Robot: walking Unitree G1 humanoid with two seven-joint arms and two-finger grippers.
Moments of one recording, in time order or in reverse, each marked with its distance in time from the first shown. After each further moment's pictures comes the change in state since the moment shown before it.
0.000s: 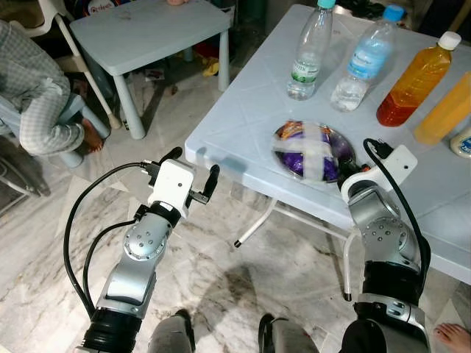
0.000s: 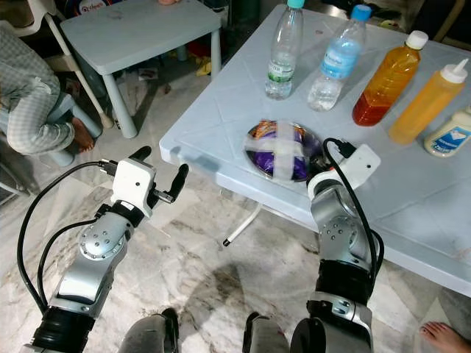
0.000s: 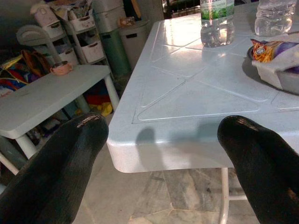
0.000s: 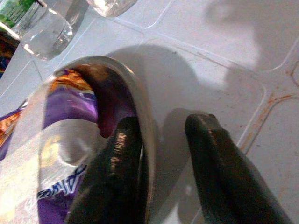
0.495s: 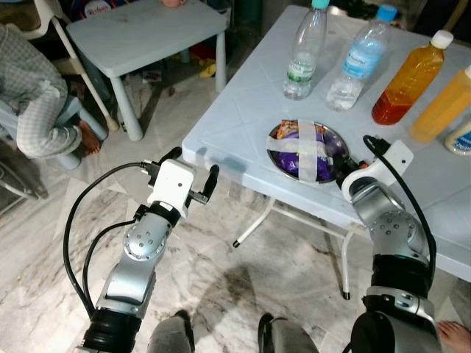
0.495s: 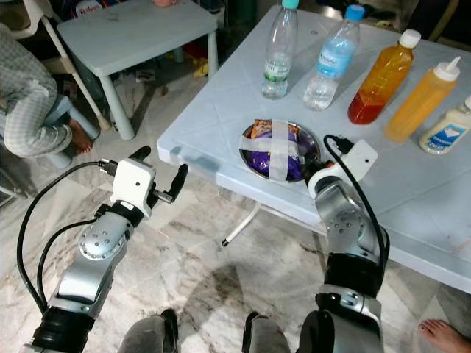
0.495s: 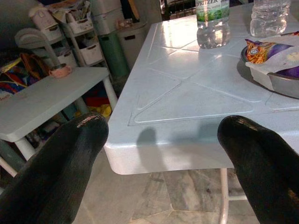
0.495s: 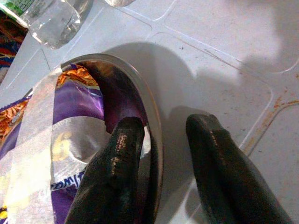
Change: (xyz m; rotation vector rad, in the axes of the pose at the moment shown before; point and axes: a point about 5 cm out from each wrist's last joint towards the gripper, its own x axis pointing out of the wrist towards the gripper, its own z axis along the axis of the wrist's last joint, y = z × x) left arm 0.000 0.000 0.000 0.007 0.001 0.003; right arm 0.006 -0.003 0.005 -0.024 0.070 0.058
